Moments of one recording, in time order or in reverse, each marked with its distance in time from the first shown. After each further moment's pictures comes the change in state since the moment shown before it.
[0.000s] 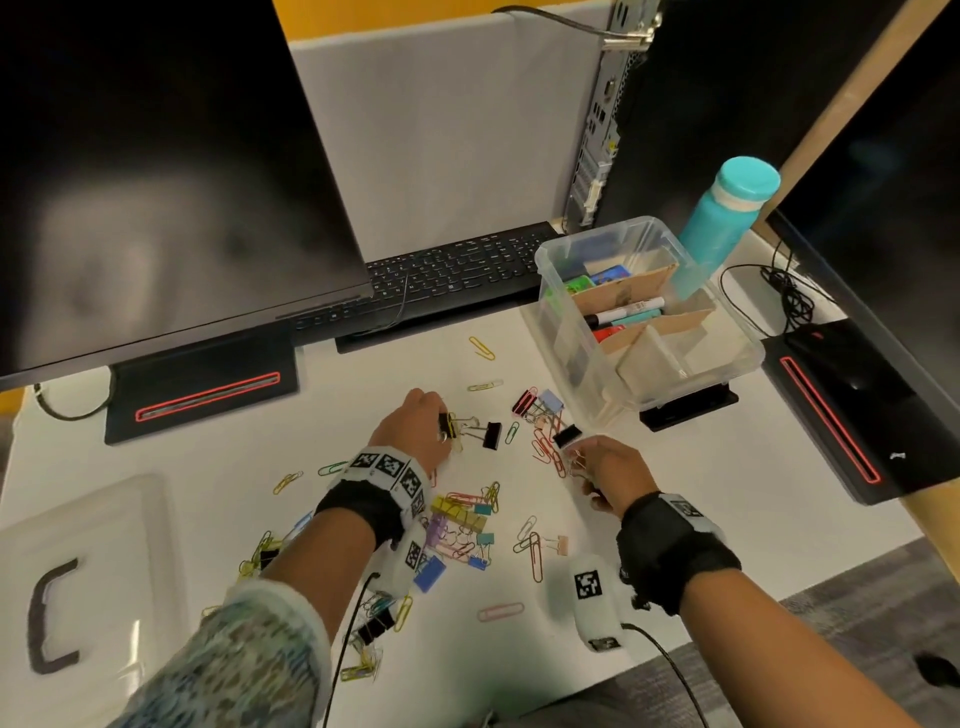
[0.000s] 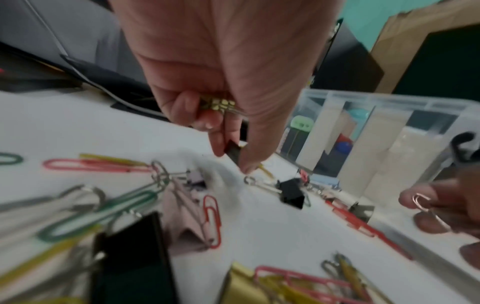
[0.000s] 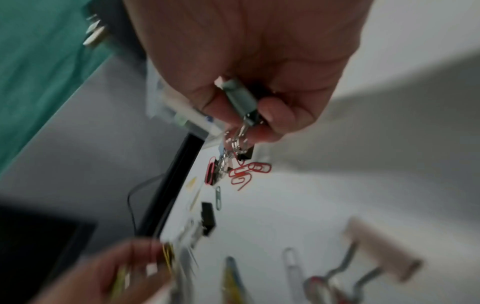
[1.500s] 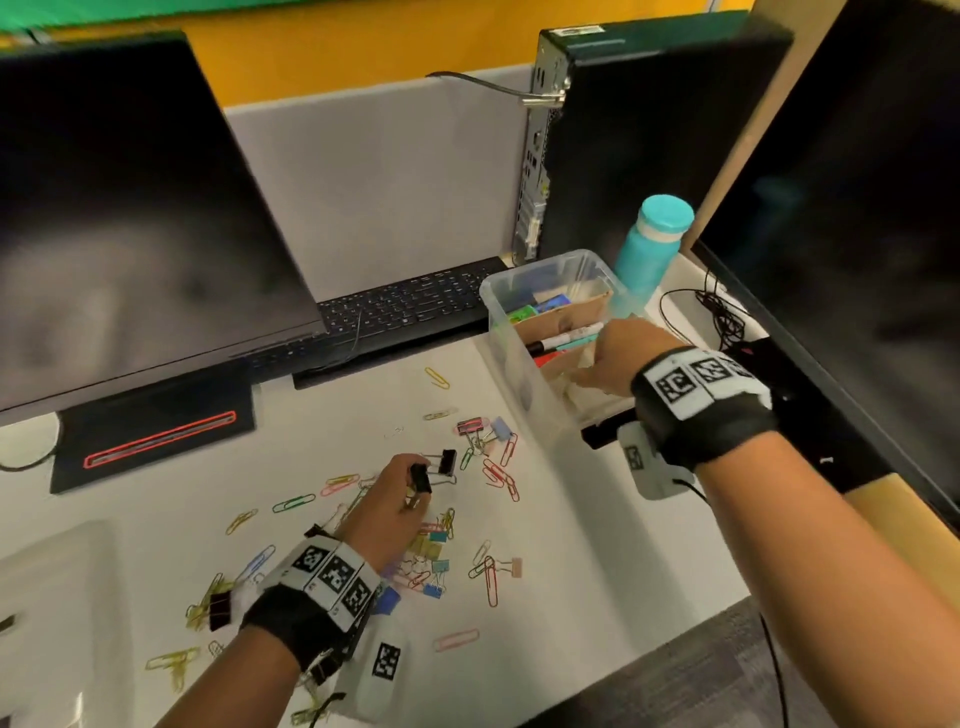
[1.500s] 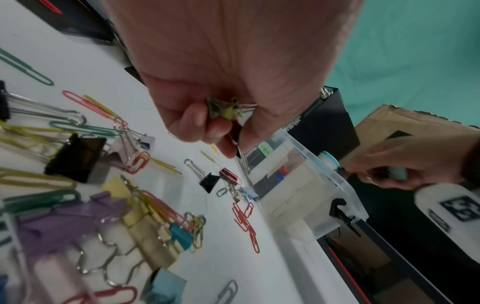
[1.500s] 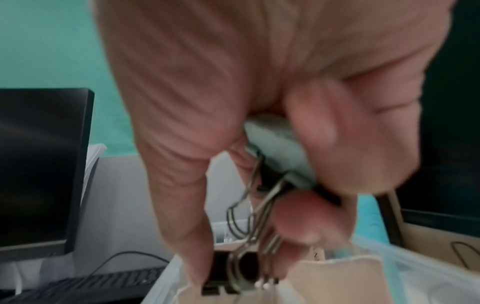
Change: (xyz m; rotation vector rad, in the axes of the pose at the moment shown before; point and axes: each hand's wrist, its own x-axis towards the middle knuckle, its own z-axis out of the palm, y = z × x) left_hand -0.062 0.026 0.012 -0.474 -0.079 0.055; right_hand -0.035 -0.150 -0.084 -1.028 0.160 -0.384
